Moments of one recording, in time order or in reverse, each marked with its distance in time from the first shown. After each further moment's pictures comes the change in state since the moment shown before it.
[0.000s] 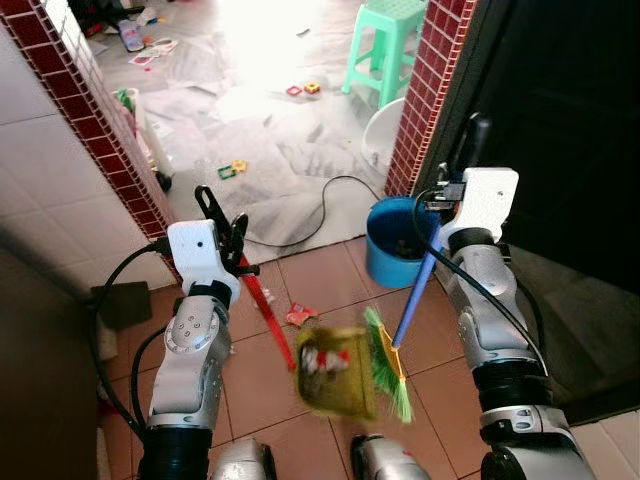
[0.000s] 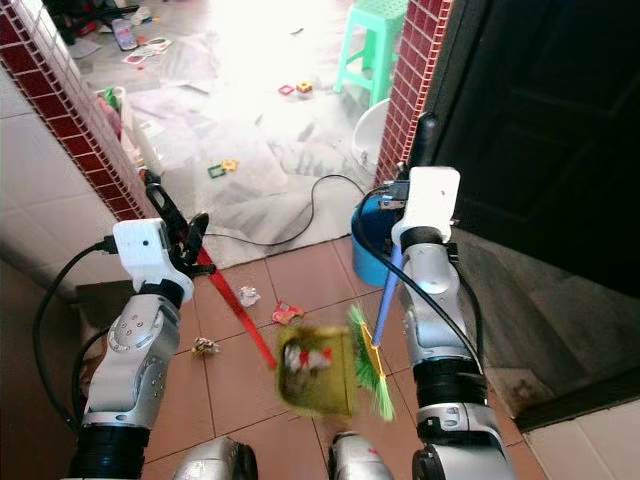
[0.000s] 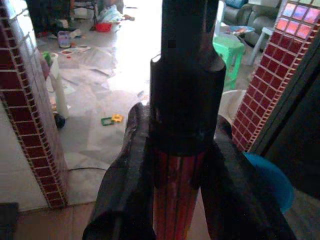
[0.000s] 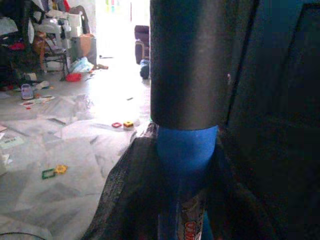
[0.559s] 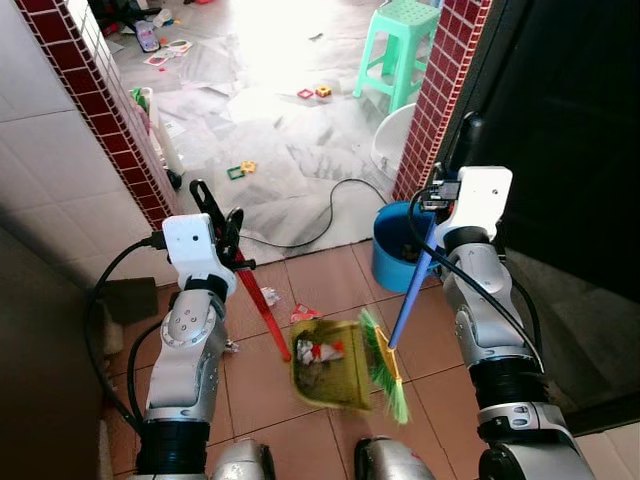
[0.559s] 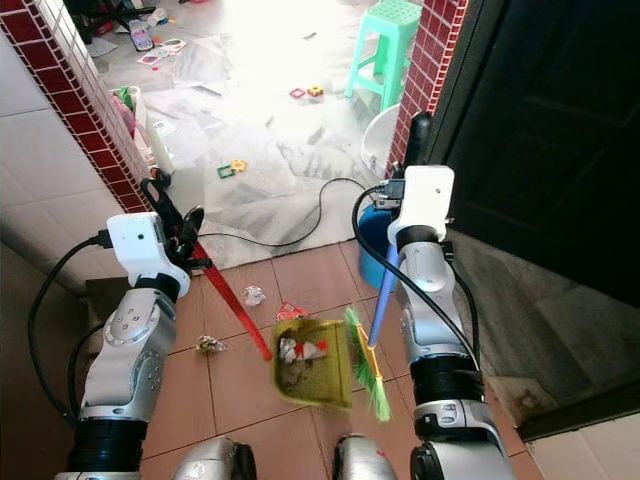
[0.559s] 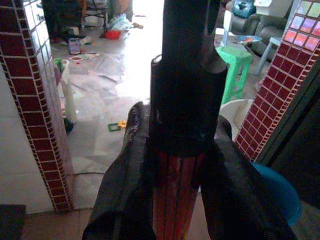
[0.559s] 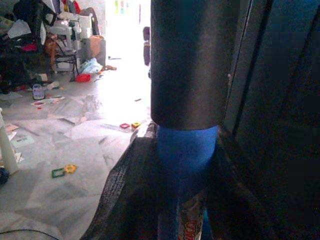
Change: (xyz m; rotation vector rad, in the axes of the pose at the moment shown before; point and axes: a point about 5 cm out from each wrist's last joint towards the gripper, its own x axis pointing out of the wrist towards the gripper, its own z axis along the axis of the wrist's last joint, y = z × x) left arm 0.004 0.001 0.006 -0.002 -0.016 0.003; right arm 0.002 0.003 -0.002 0.007 0.015 0.007
